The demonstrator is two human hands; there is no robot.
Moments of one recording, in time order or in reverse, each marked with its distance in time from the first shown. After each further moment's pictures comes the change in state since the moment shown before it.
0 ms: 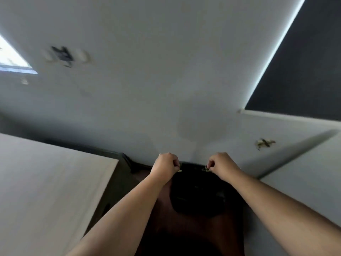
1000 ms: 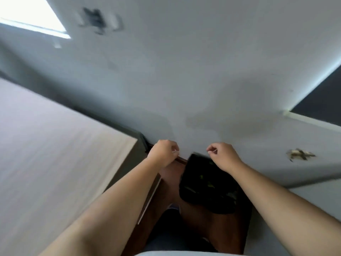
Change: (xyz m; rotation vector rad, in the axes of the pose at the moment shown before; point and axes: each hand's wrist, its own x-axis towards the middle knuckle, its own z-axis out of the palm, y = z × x) left_hand 0.001 -0.053 -0.024 0.008 0.040 -0.120; right_hand 0.034 -0.046 0.020 0.073 -0.021 -0.128
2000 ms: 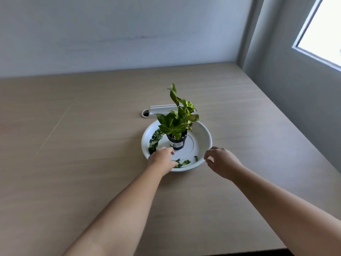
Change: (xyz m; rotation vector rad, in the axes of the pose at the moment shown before) left_hand -0.466 -0.458 -0.136 -0.214 0.574 -0.945; right_hand -0.235 -0.509 0.356 -0.535 -0.391 -1.201
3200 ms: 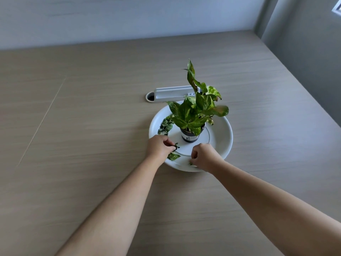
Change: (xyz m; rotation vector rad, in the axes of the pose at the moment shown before) left_hand 0.046 -0.055 -0.009 -0.538 0.149 -0.116; right_hand 0.090 -0.055 0.082 0.177 -0.194 0.128
